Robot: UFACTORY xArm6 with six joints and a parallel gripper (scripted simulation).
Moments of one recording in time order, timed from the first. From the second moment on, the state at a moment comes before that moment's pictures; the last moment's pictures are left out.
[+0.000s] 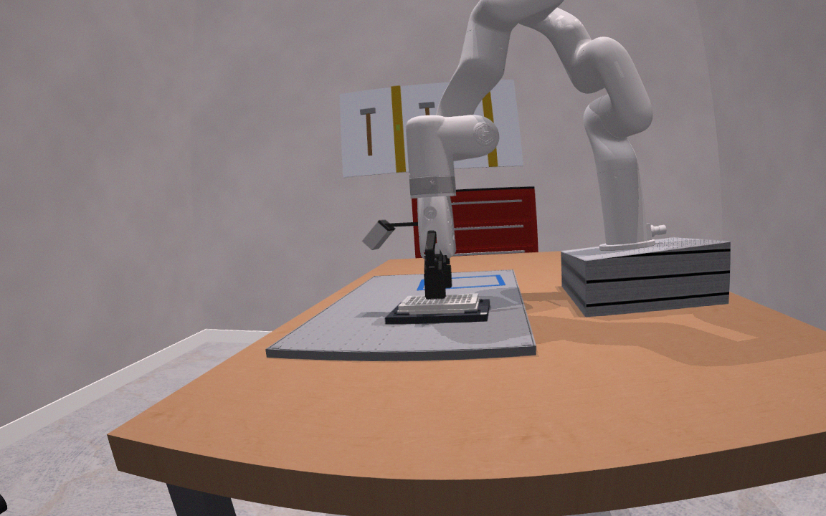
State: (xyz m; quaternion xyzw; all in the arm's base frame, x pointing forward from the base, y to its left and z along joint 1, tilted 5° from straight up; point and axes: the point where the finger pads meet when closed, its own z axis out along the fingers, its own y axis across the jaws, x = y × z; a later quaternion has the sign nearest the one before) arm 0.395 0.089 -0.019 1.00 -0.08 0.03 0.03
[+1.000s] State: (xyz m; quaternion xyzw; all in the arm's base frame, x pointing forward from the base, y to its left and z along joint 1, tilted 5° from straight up) arm 0.396 0.087 -0.035 1.00 -0.08 0.03 0.03
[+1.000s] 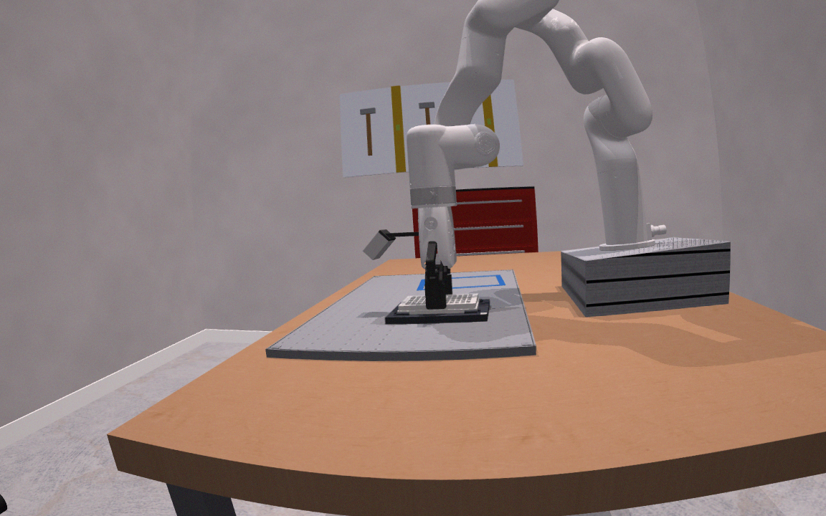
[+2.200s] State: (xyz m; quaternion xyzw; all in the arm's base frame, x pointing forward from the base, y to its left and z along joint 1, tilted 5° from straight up) arm 0.396 0.088 -0.035 1.00 -0.08 0.03 0.03
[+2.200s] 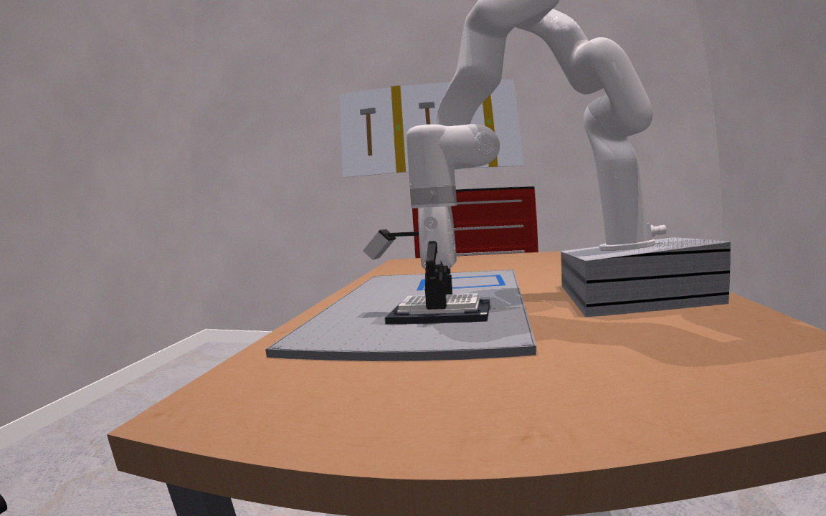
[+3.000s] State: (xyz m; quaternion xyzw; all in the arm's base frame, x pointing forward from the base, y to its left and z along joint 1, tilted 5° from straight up) arm 0.396 0.088 -0.035 1.00 -0.08 0.03 0.03
